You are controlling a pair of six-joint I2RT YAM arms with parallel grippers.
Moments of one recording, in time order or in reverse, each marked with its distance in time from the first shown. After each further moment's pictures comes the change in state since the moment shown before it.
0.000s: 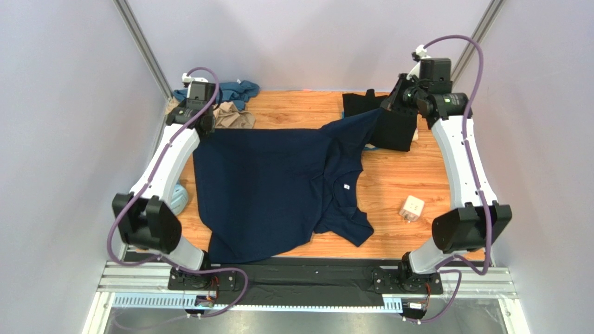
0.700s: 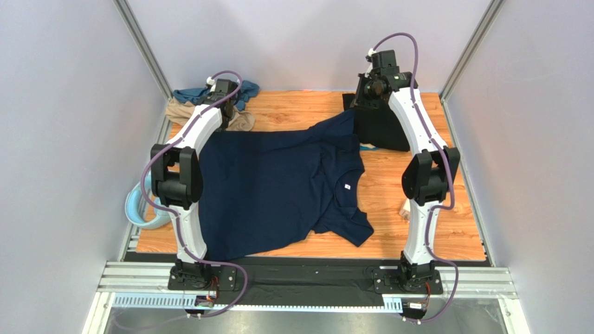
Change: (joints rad) left arm 0.000 0.476 0.222 0.035 -0.096 0.066; right arm 0.119 0.531 0.377 -0.069 0.029 -0.028
